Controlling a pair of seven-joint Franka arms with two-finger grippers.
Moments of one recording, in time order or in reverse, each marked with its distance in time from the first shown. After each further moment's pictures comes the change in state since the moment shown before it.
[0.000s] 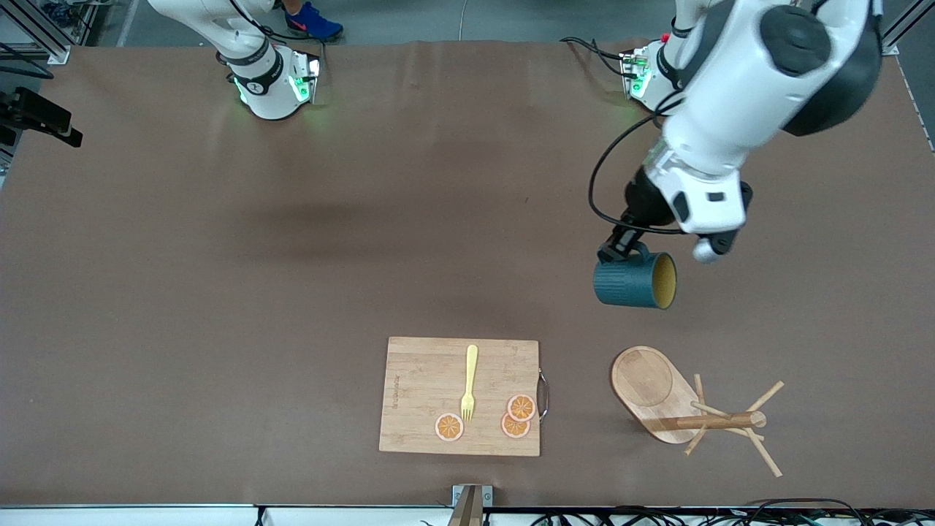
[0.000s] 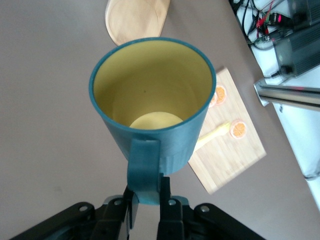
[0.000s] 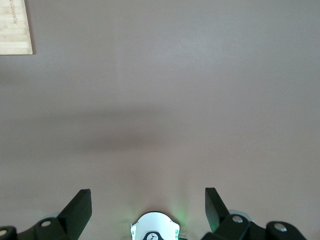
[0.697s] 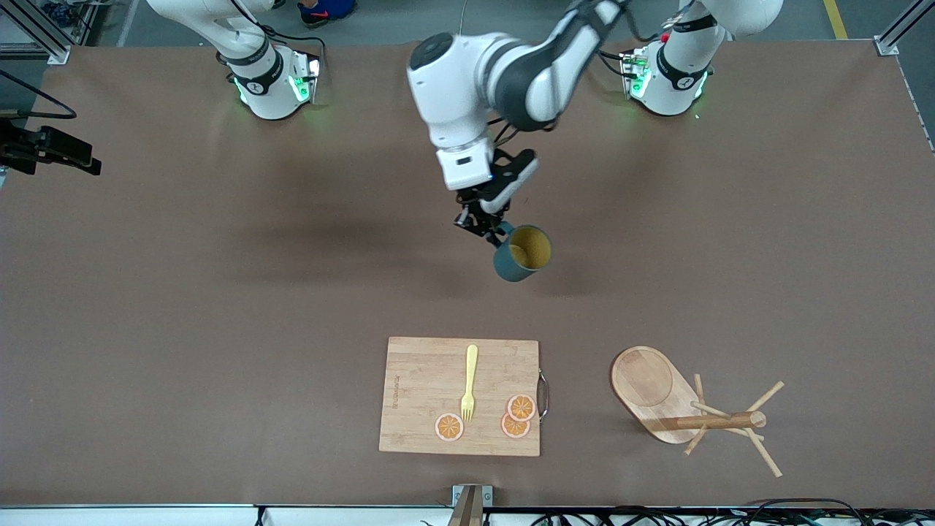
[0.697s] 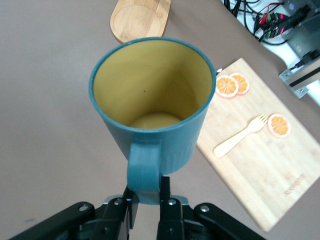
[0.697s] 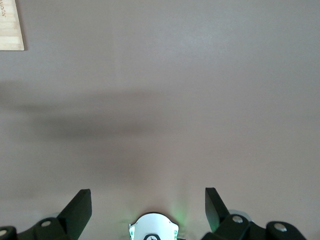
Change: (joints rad) left arm -0.436 0.211 0.002 -0.010 0.618 0.055 -0.583; right arm 0.046 0.115 -0.035 0.054 0.000 0.000 0.000
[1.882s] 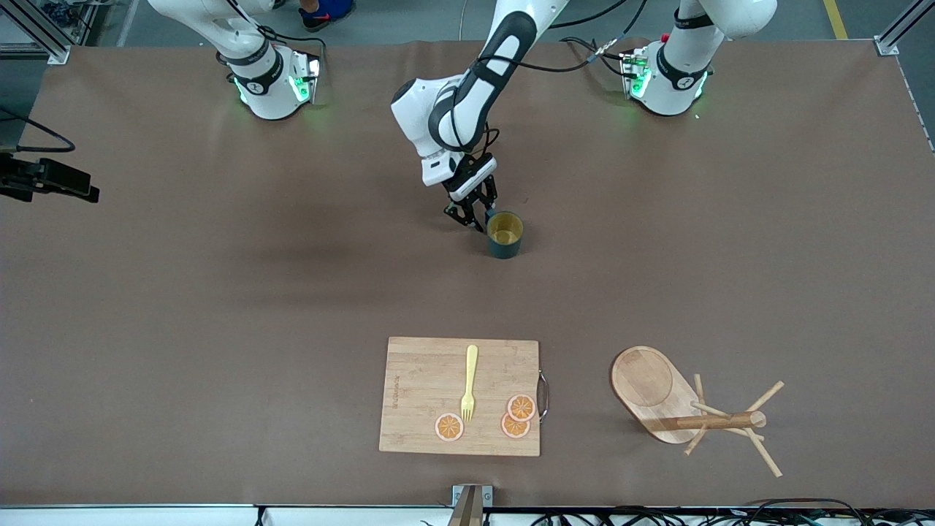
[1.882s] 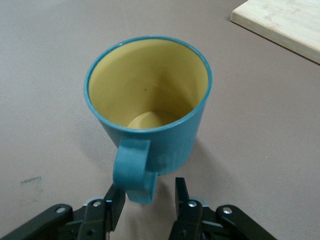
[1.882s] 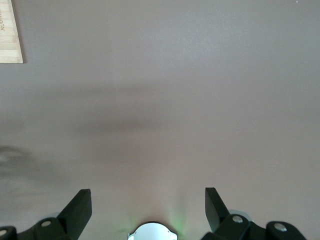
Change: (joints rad) left arm -0.210 0.365 -0.091 -0.103 0.259 0.051 -0.408; right arm -0.047 0.124 0.052 0.147 0.000 -0.026 0.000
